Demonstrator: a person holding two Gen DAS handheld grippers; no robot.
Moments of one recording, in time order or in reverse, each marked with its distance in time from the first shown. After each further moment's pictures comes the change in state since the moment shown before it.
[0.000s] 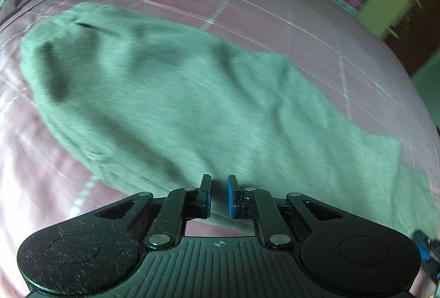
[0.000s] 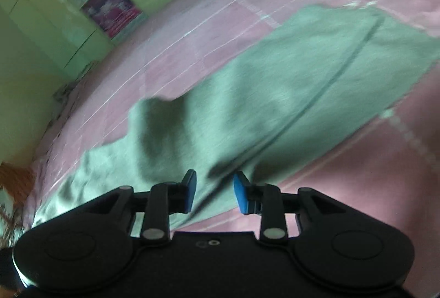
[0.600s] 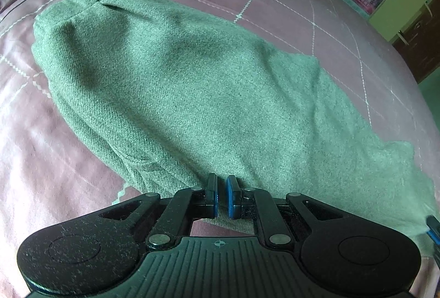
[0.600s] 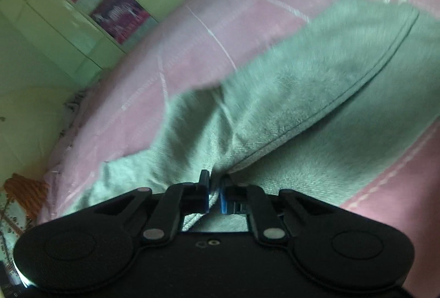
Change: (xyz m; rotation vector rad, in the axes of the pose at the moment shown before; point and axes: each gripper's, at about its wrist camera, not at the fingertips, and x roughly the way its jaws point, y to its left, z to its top) left arm 0.014 0.046 0.007 -0.068 0.020 0.016; right arm 0.023 0.049 -0.005 0.009 -0.025 0.087
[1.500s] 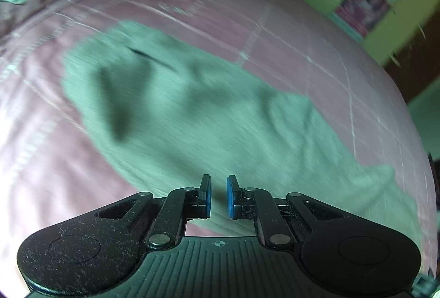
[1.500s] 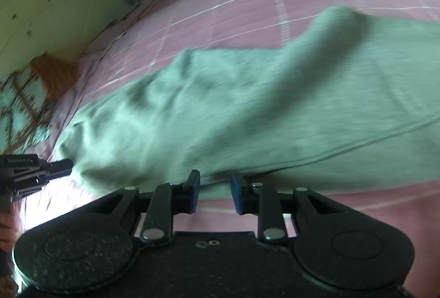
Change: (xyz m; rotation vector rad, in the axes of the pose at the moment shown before) left arm -0.037 0.018 0.020 -0.032 -0.059 -0.034; right arm 0.045 0.112 -0.064 -0.353 0.301 0.079
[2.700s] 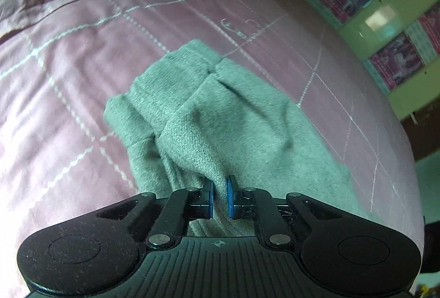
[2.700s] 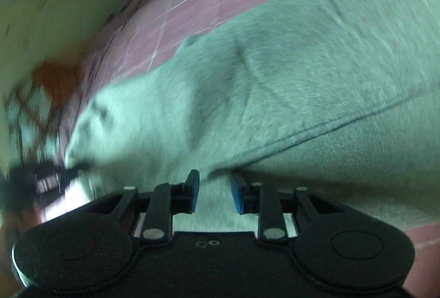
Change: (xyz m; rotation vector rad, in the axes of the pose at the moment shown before) left arm 0.023 0.080 0.056 -0.258 -0.065 0.028; right arm 0.059 0.007 0.025 0.147 0.096 0.112
